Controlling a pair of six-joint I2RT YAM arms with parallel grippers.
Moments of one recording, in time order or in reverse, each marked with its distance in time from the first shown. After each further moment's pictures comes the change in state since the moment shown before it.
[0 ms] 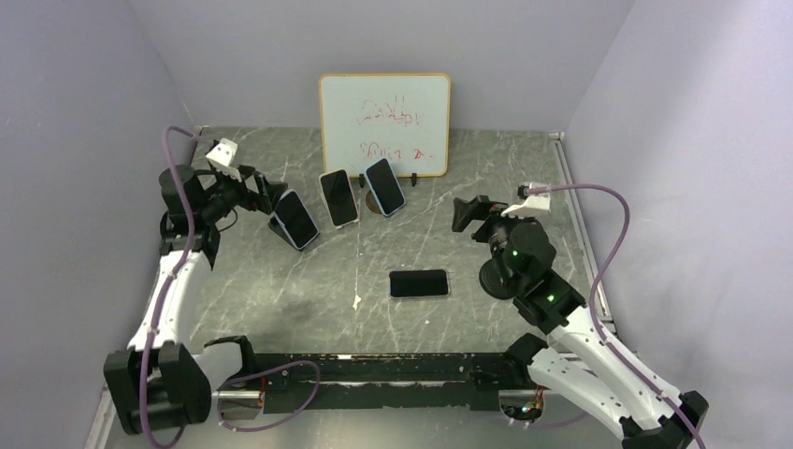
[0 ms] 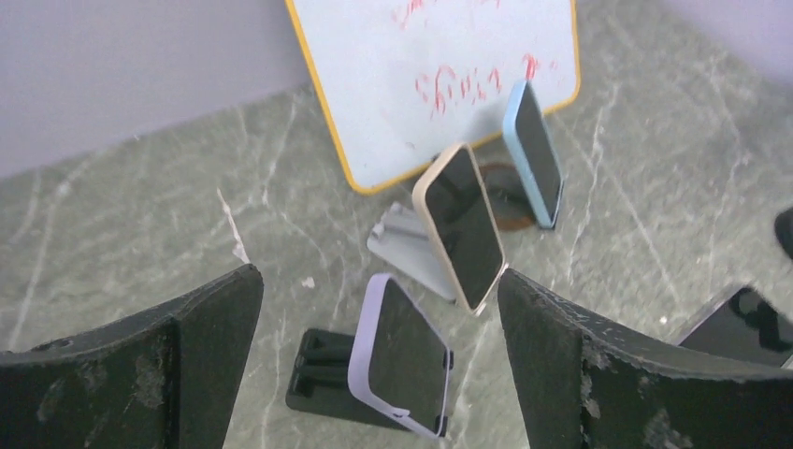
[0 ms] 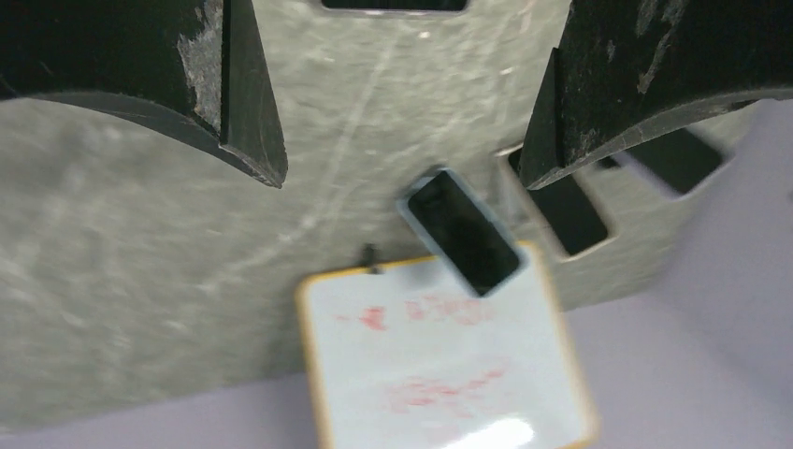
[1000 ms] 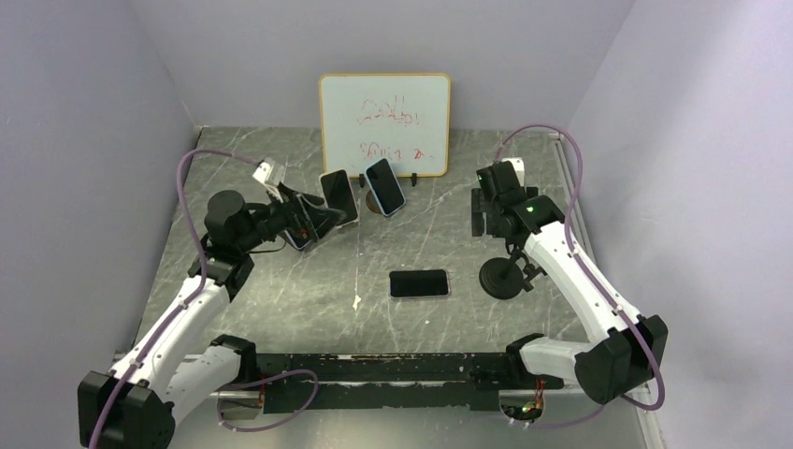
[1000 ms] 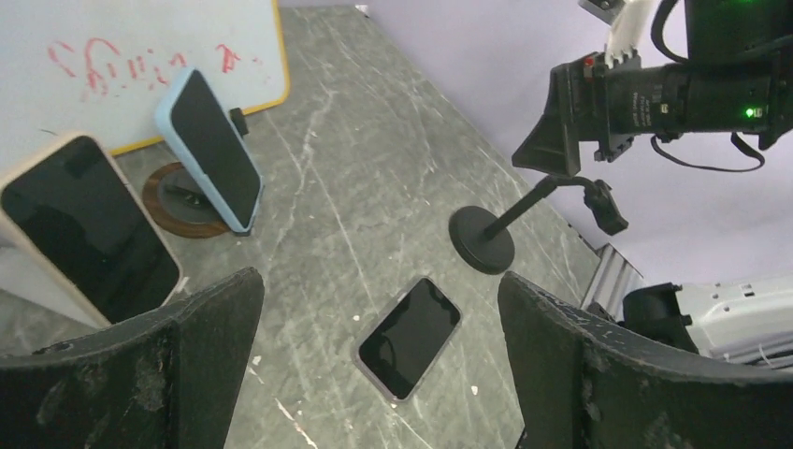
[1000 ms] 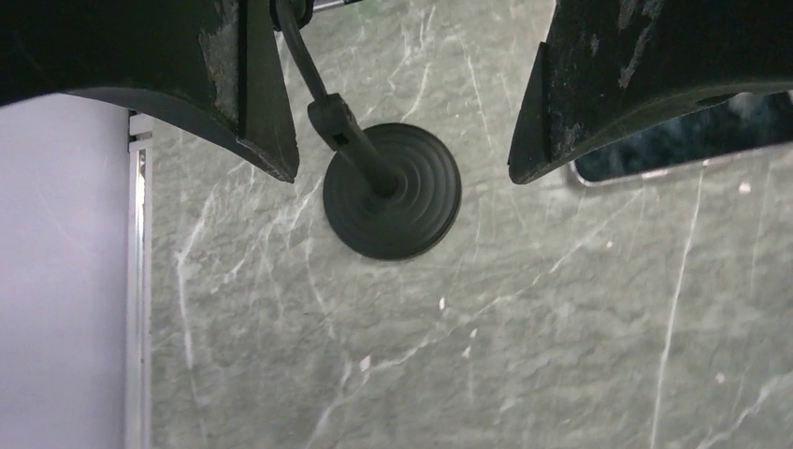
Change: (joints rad) left arm -0.417 -0.212 -0.144 0.133 -0.089 -0.554; right arm -0.255 0.552 0.504 -0.917 0.079 -0.072
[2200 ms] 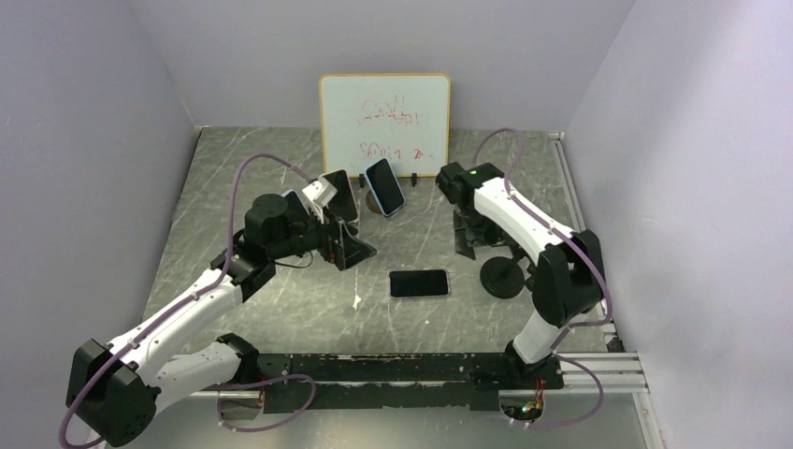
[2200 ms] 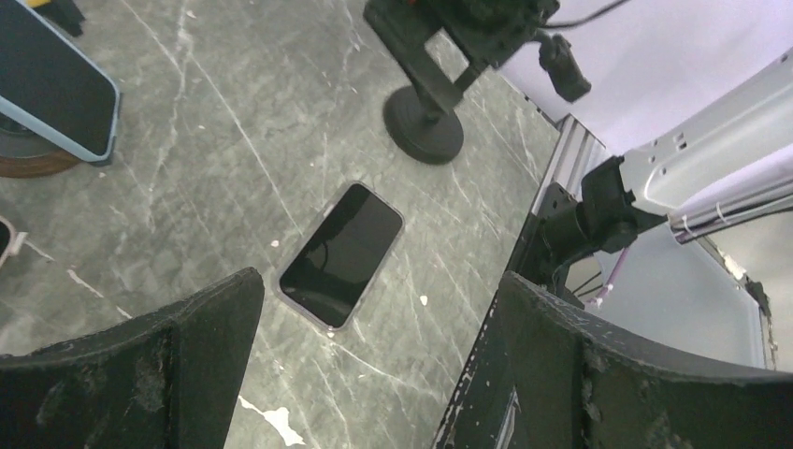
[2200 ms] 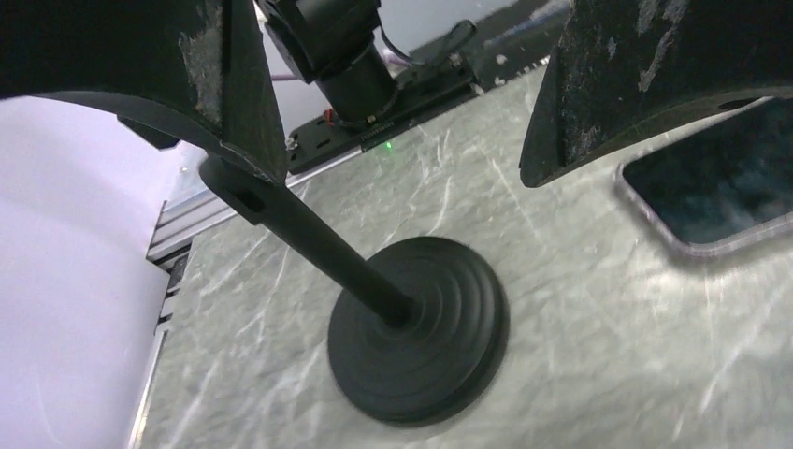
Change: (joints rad) left arm -0.284 0.090 0.055 -0.166 -0.031 0.101; right arm 0.088 0.471 0.225 -0.457 -0.034 0.239
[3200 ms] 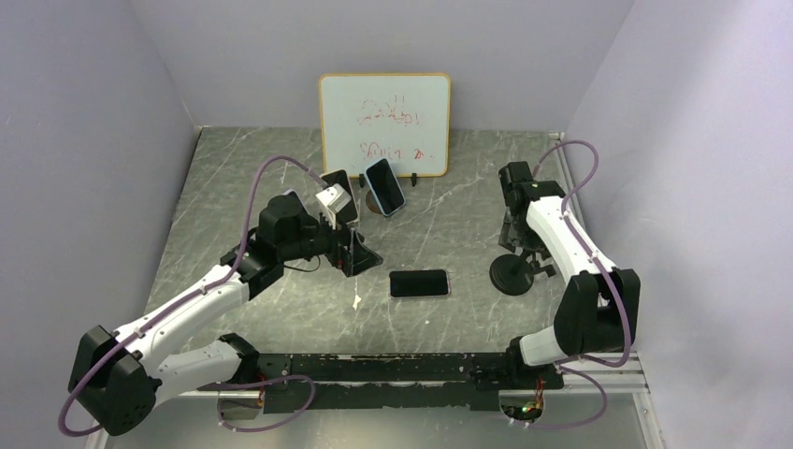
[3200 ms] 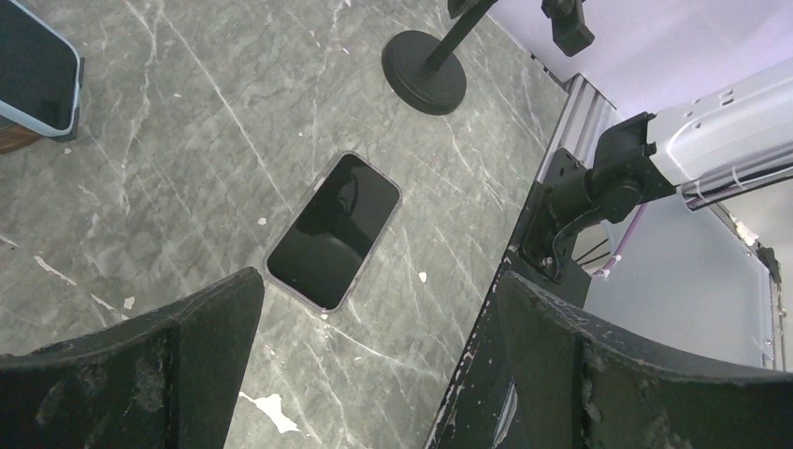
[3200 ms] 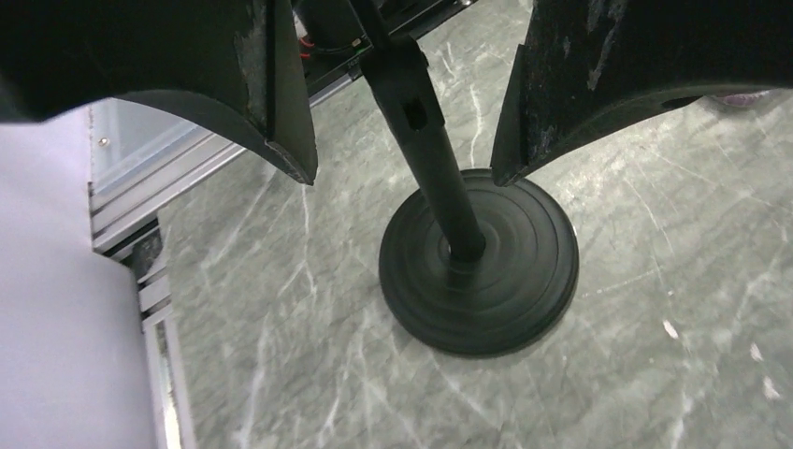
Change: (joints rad) left arm -0.083 0.050 0.021 -0.057 -0.035 0.047; right arm -0.367 -0.242 -0.212 0.268 0.029 -0.059
